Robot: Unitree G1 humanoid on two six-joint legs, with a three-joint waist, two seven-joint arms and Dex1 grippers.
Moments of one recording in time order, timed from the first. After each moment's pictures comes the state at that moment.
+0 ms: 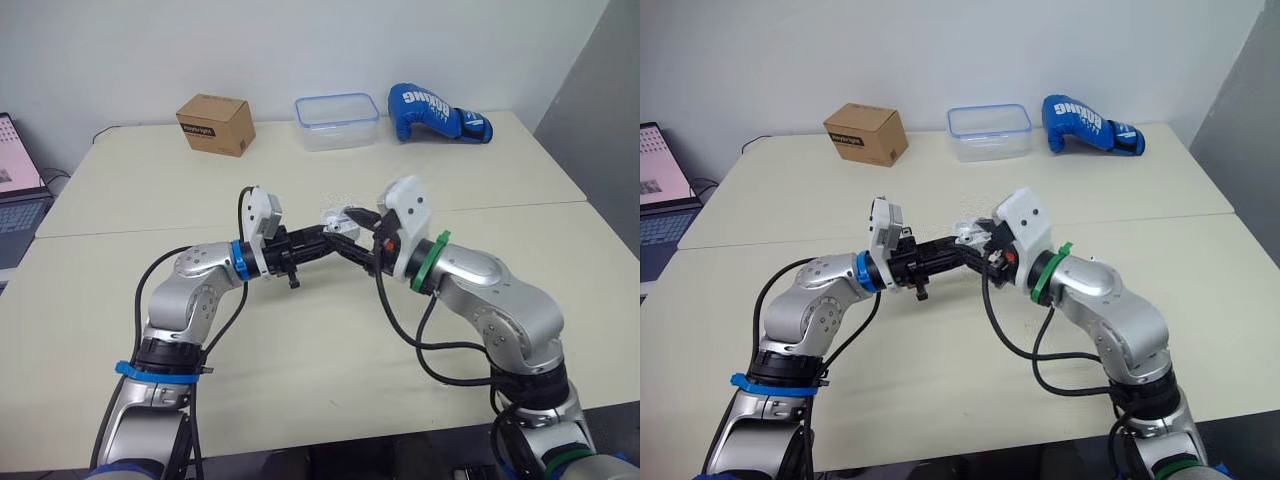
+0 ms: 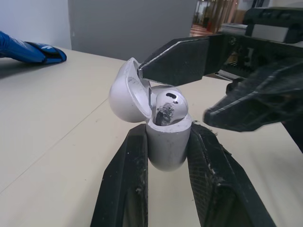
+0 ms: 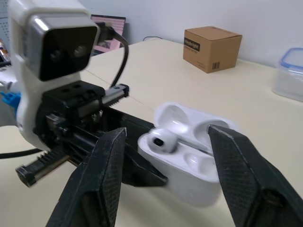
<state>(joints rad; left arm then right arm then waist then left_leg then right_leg) -0.55 0.44 0.00 0.05 -0.51 0.40 -1.06 -0.57 -0.29 0.15 -0.51 0.43 0.90 0.42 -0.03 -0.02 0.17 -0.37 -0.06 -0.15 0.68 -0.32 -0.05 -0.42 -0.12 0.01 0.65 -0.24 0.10</state>
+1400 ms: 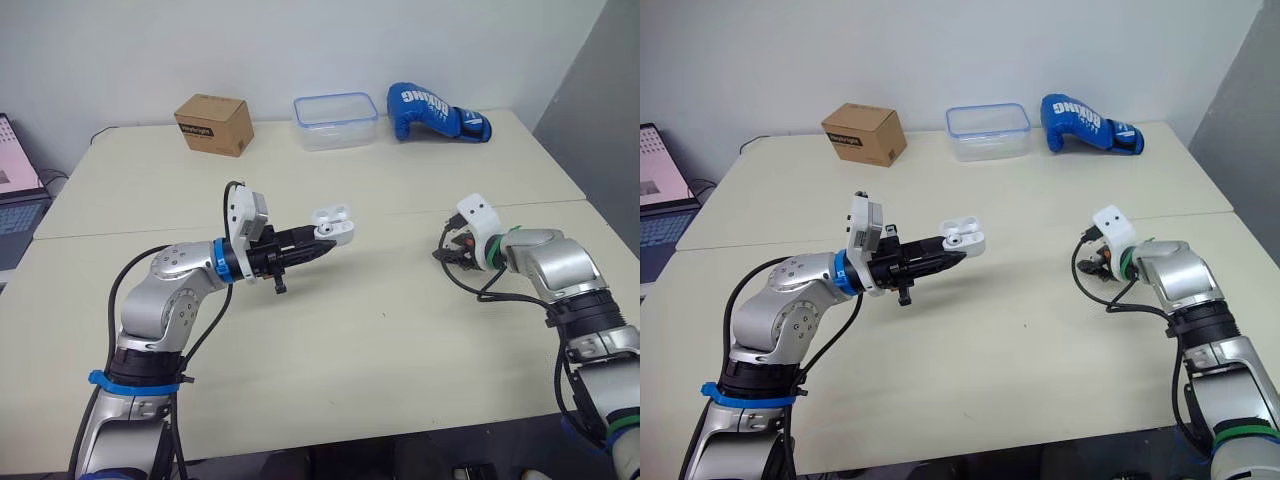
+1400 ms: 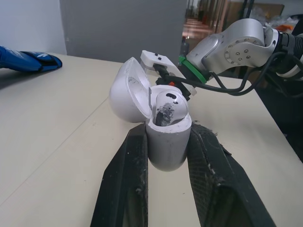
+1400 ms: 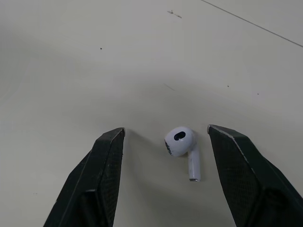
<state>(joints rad) -0.50 0.52 0.03 -0.11 -0.55 0.46 -1.06 -0.79 -0.65 0.22 0.34 0.15 0.84 0.65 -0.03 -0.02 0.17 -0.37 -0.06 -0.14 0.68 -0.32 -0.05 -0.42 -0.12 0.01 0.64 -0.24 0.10</state>
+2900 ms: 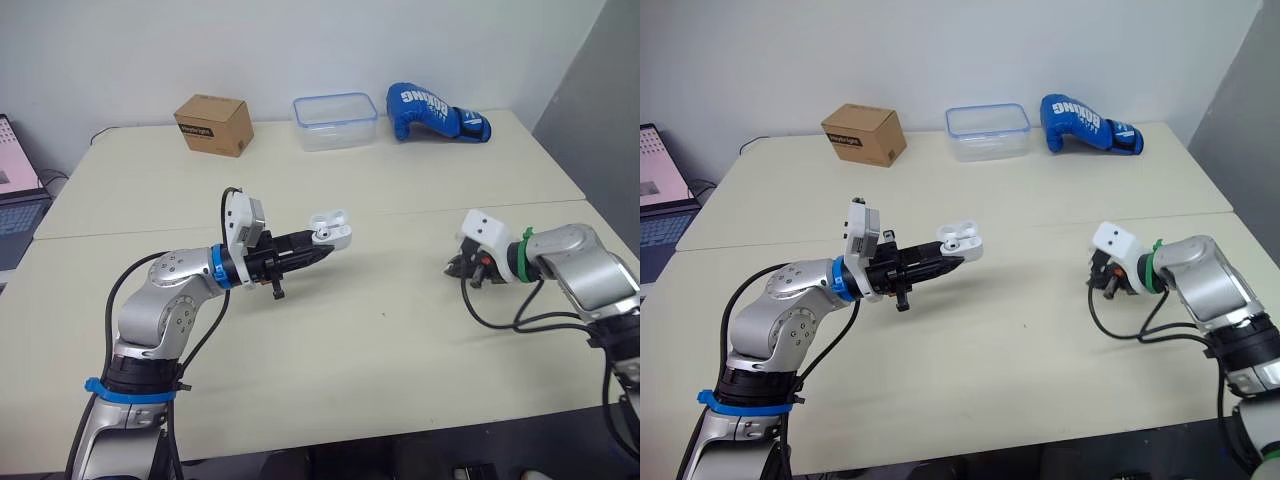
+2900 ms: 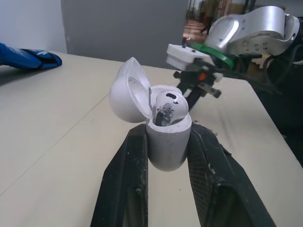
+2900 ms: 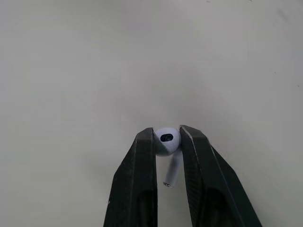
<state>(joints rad) -0.47 0.52 0.03 -0.11 -0.57 0.44 -1.06 -0.68 -0.90 0.33 0.04 0.10 0.66 1.11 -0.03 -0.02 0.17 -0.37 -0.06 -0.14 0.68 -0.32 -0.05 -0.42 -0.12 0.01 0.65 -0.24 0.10</state>
